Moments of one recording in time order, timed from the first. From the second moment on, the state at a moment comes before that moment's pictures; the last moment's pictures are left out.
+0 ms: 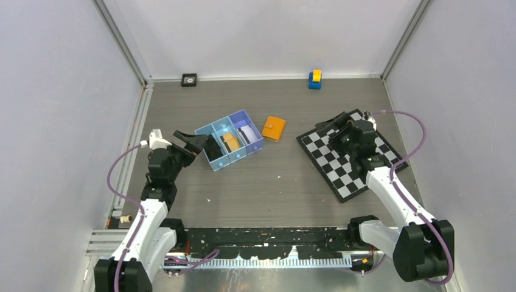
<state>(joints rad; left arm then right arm) -0.04 0.76 0.34 0.21 0.15 -0.94 0.14 1.05 0.65 -0.06 -0.06 0.96</state>
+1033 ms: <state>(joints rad) -0.05 0.90 0.40 0.17 0.23 -0.86 0.37 1.81 1.04 0.00 -0.16 0.88</state>
